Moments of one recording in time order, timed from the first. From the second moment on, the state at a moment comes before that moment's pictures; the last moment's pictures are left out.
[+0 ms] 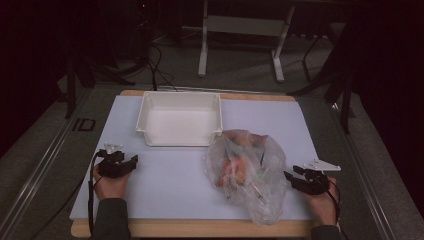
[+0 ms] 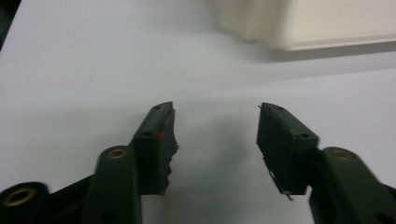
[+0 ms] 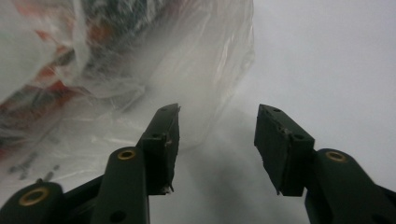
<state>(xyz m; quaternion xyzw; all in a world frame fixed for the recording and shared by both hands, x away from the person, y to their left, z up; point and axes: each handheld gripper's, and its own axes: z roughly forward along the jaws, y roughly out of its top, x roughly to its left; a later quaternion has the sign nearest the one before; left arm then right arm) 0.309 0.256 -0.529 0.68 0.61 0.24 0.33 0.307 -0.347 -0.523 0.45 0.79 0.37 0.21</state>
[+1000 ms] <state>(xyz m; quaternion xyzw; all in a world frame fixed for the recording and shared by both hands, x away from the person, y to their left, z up) 0.300 0.184 -0.497 0.76 0.48 0.23 0.38 0.300 -0.350 -0.508 0.42 0.80 0.38 0.19</state>
